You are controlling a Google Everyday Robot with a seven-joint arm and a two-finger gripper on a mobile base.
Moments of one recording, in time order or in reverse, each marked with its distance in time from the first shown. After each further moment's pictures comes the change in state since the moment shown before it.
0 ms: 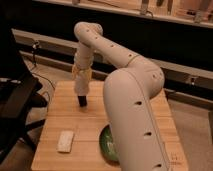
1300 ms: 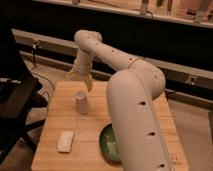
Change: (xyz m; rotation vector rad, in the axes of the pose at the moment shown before) arm -0.007 0.003 0.022 0.010 -0.050 0.014
